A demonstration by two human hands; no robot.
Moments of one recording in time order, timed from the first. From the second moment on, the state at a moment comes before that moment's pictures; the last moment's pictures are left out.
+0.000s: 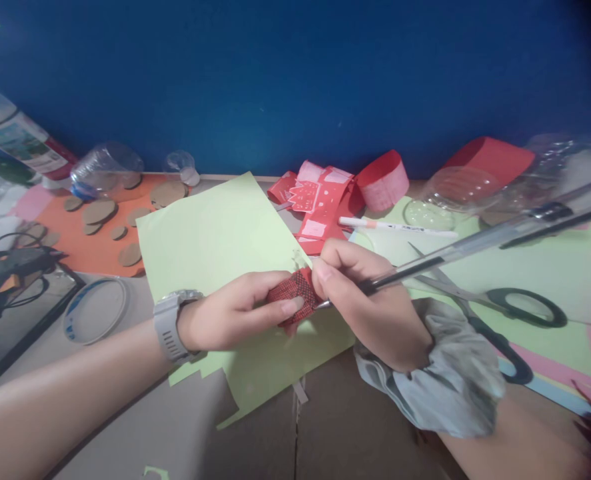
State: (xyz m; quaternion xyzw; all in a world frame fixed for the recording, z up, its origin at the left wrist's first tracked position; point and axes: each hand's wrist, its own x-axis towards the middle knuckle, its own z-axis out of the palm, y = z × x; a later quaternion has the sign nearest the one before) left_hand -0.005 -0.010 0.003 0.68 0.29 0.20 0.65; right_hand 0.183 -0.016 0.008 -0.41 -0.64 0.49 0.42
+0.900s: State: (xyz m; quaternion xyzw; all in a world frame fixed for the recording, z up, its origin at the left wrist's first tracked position) left_hand -0.005 -0.011 0.002 0.69 0.29 0.20 0.64; right_hand 0.183 -0.016 0.010 -0.40 -0.66 0.51 0.39
